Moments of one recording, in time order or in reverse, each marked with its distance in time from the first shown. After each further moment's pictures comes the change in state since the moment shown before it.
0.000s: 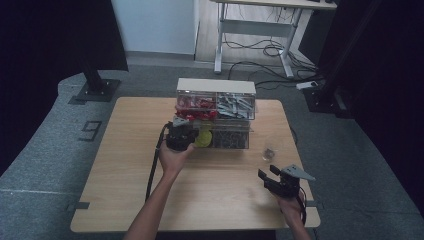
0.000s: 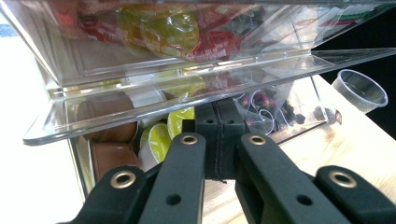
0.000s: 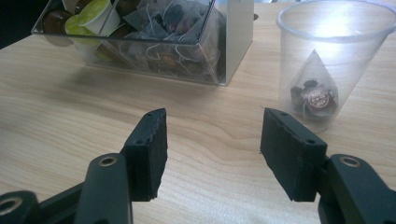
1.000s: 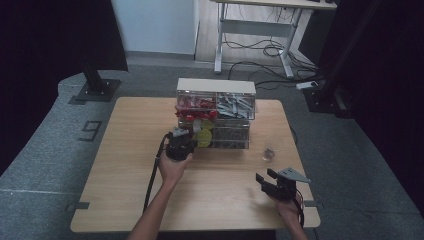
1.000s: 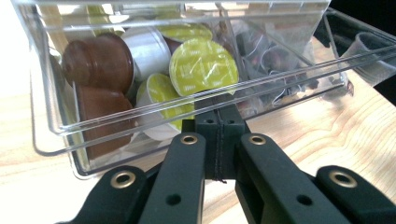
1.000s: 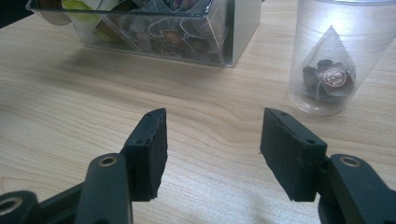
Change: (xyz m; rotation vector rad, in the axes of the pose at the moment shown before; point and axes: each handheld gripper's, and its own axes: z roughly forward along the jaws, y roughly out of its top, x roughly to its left) left arm 0.006 -0.035 0.012 0.058 -0.010 -0.018; right arm 0.005 -0.012 0.005 0.042 0.002 -0.013
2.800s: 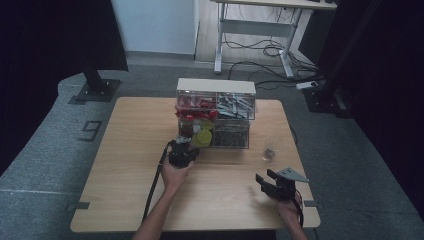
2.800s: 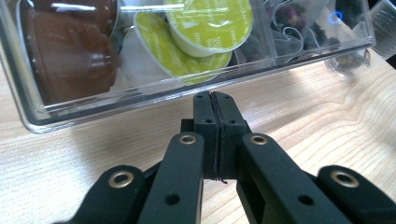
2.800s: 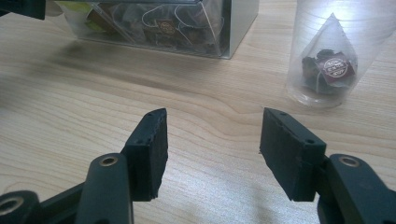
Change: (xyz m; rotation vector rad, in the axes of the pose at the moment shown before) left arm 0.000 -0.025 0.017 0.060 -0.020 -0.020; right arm -0.003 -0.004 0.005 0.018 -0.007 -0.006
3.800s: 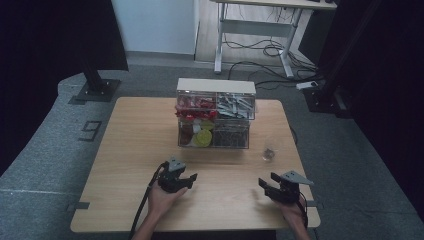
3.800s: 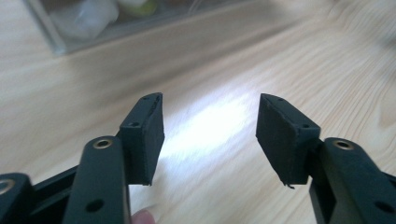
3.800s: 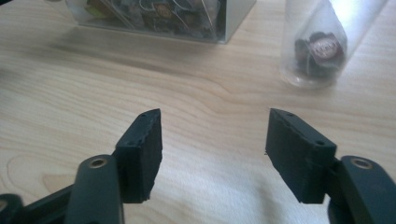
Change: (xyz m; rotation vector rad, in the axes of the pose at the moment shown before) left arm 0.001 -0.071 -0.040 0.048 -0.003 0.189; right arm -0.009 -0.008 -0.011 0.031 0.017 -0.009
